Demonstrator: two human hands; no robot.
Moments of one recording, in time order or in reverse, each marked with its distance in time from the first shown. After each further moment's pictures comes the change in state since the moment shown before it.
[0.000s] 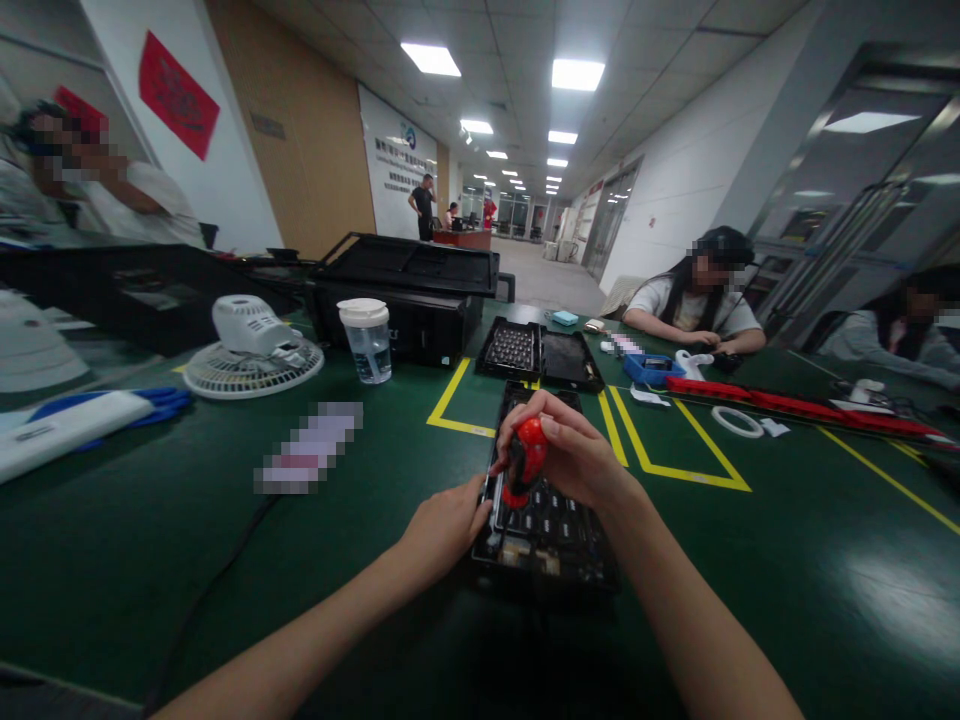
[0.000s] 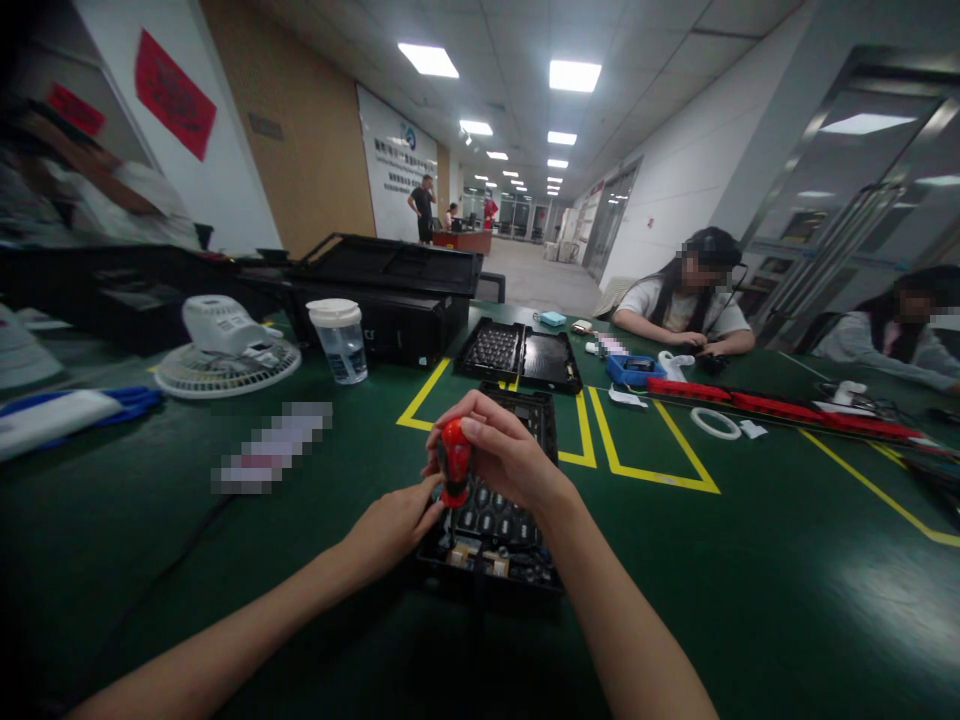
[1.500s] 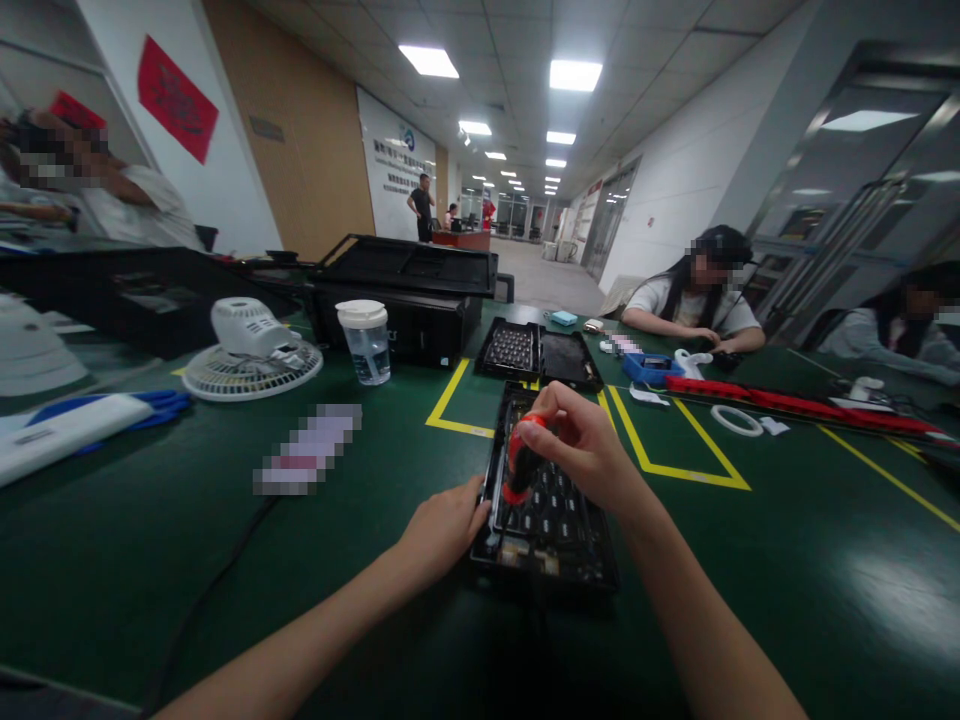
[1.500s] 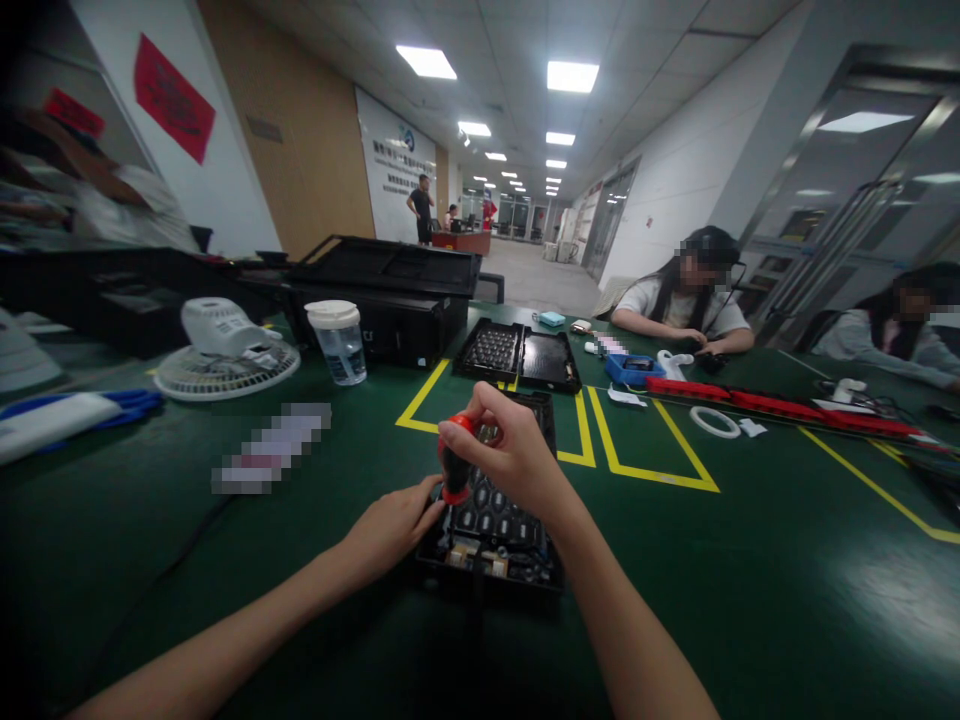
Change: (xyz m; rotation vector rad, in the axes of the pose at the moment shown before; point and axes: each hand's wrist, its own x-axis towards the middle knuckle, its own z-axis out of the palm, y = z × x) left_hand 0.000 0.000 0.000 -0.059 0.020 0.016; right_hand -0.005 -0.022 0.013 -0.893 0.265 -0.154
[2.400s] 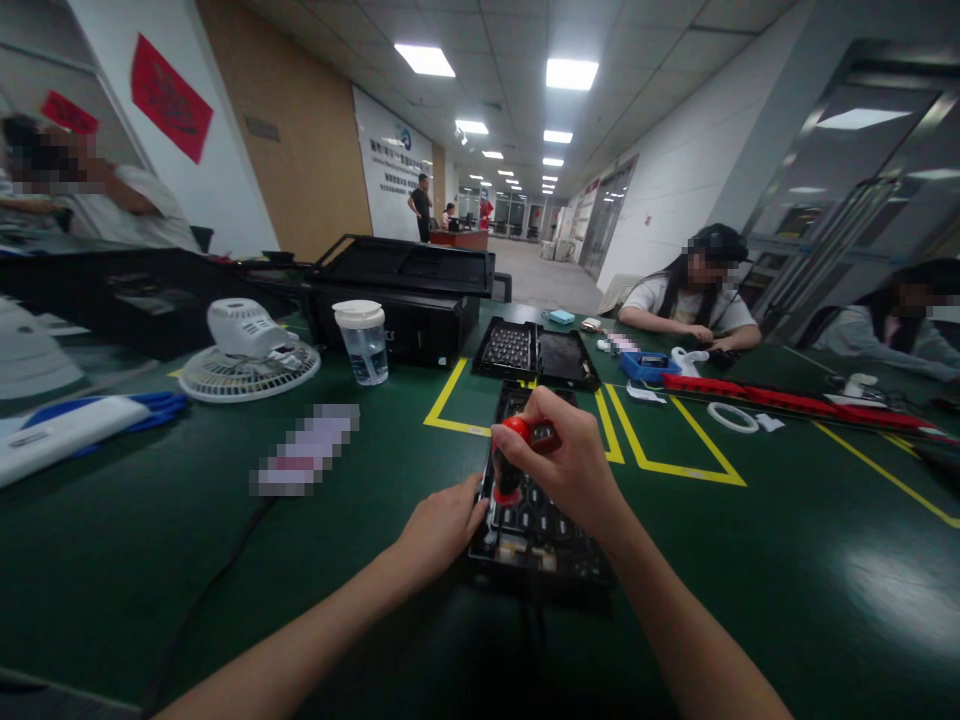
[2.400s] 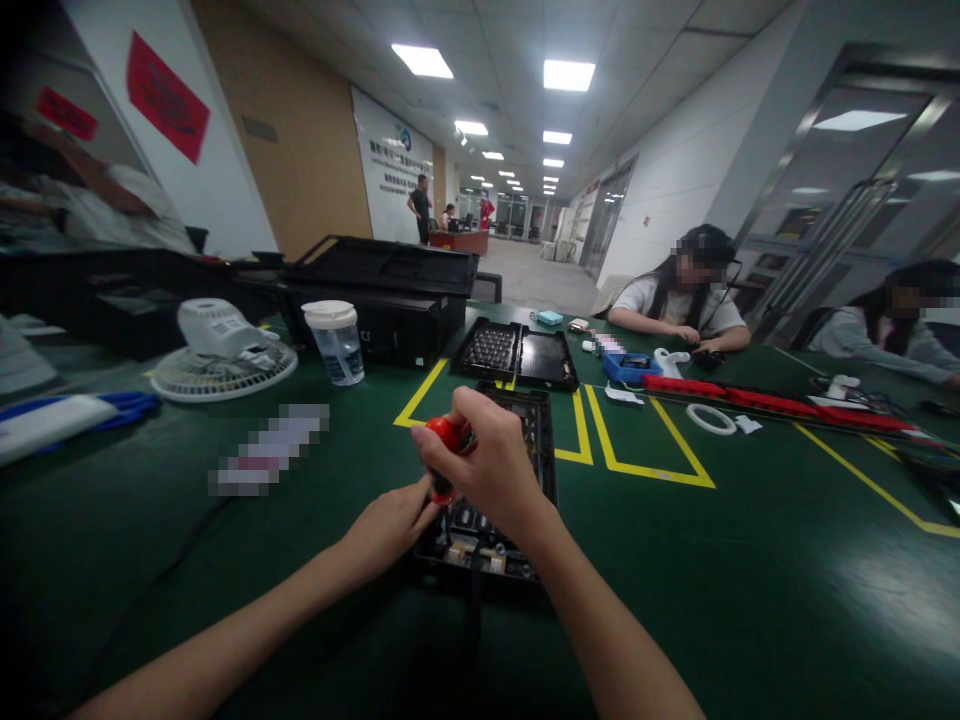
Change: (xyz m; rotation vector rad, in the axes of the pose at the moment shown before) left_hand 0.000 0.001 0.000 0.001 0.012 0.010; right_hand -0.005 -0.012 0.020 -0.384 0.119 -0.021
